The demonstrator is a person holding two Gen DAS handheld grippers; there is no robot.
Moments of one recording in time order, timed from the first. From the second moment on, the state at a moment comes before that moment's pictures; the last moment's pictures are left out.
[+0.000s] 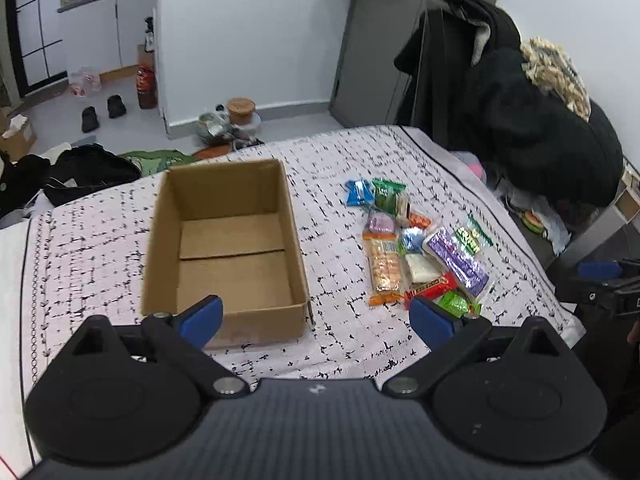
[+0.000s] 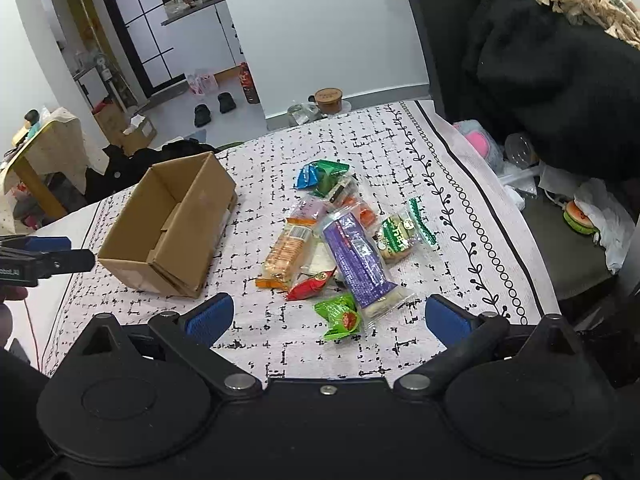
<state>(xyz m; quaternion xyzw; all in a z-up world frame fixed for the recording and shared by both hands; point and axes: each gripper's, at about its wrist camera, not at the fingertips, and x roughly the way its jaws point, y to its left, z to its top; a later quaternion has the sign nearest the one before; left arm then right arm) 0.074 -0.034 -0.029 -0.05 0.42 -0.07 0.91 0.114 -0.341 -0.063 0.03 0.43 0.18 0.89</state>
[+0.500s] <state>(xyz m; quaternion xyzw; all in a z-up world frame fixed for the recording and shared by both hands) 0.124 -0.065 -0.057 -0.01 0.46 -0.13 0.88 0.139 -0.347 -0.088 0.05 0.44 0.16 0.88</state>
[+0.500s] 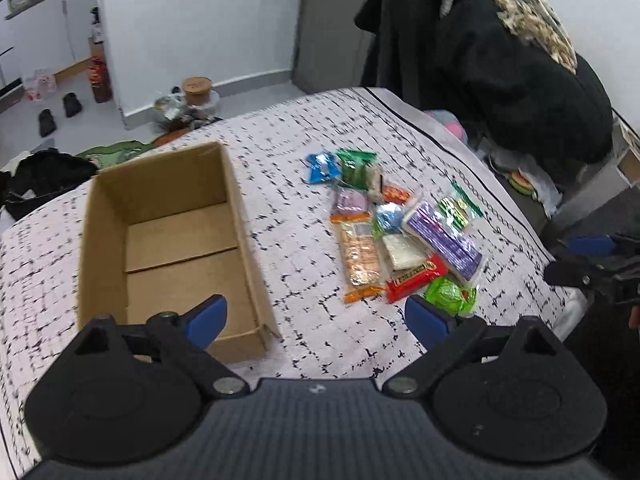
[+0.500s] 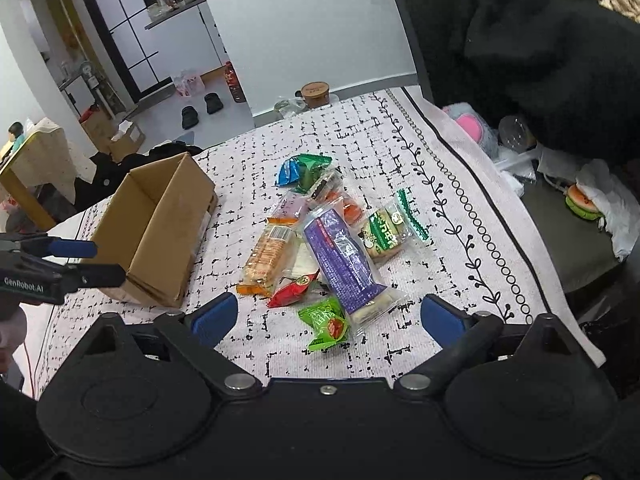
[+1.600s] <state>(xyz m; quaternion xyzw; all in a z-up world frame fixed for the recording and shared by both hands) 0.227 -0.136 -0.135 -0.02 0.52 -0.16 0.84 0.207 -0.334 -0.148 0.07 0.47 0.15 0.87</state>
